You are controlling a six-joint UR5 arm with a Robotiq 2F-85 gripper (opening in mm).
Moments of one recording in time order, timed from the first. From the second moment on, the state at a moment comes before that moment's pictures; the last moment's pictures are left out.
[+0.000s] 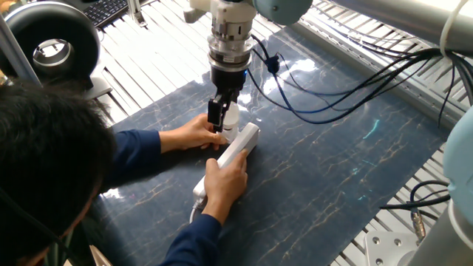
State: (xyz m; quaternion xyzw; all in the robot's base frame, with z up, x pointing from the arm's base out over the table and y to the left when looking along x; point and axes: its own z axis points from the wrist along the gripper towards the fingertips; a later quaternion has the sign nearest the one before) arm 0.537 0.075 0.080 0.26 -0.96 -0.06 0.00
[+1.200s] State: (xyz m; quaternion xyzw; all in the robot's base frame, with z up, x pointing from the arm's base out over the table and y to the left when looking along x) arm 0.535 0.065 0.081 0.40 -0.91 0.00 -0.01
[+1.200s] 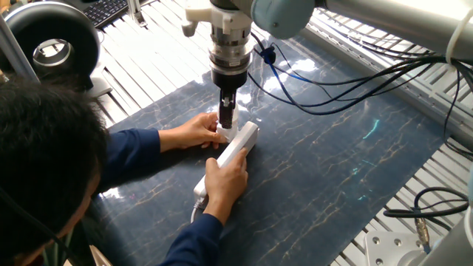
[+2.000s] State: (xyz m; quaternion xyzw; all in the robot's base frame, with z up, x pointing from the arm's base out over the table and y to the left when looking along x) arm 0.531 0.067 0.078 0.49 -0.87 0.00 0.00
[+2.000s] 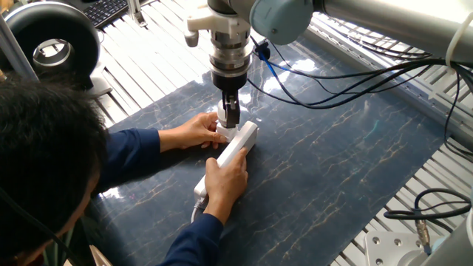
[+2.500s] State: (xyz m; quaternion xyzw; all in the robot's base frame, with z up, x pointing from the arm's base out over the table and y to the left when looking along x) arm 0.523 0.077 0.075 0.50 -0.86 -0.03 0.00
